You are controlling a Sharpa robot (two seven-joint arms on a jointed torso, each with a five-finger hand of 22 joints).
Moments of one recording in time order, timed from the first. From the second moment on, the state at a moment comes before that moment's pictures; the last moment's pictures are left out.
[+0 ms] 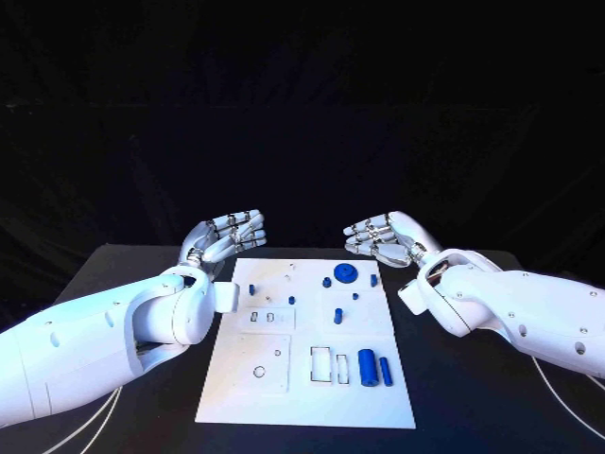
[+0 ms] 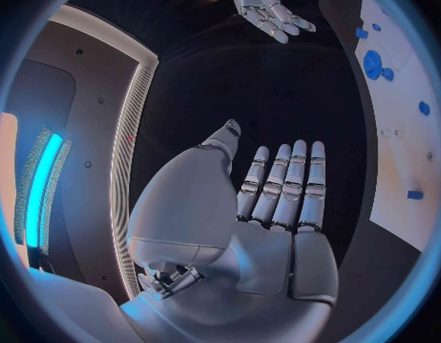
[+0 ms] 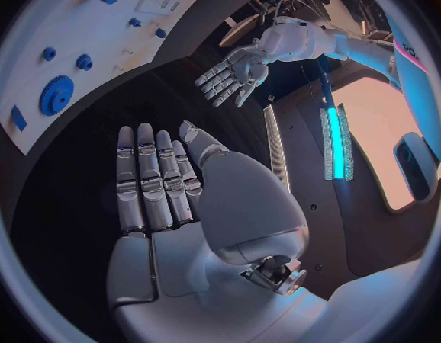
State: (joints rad) left arm 1.09 -0.80 0.02 1.50 0.03 -0.50 0.51; left_hand 1.36 -0.04 0.17 0.16 0.08 0.79 0.20 0.14 0.07 0.83 0.21 0.14 0.07 0.83 0.18 0.19 0.08 0.15 0.67 0.29 0.27 0.14; right arm 1.21 -0.76 -0.12 1.41 -0.74 -0.53 0.31; right_hand 1.37 0.06 0.18 -0.14 0.21 0.95 0.19 0.10 0.07 1.08 0.15 0.08 0.06 1.10 0.11 0.12 0.08 0.17 0.85 0.23 0.30 0.13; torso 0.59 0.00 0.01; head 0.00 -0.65
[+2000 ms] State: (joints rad) left arm 1.18 -0.95 0.04 1.76 -0.05 -0.43 0.46; left_hand 1.39 -0.06 0.24 0.05 0.10 0.98 0.21 0.13 0.07 1.07 0.16 0.09 0.07 1.09 0.11 0.21 0.11 0.18 0.92 0.21 0.49 0.22; right arm 1.34 -0.65 -0.12 1.37 -1.64 -0.22 -0.13; right_hand 1.29 -0.11 0.34 -0.05 0.27 1.06 0.13 0.07 0.10 1.12 0.08 0.10 0.15 1.47 -0.01 1.31 1.19 0.05 1.46 0.10 1.45 1.31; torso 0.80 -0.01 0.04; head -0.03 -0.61
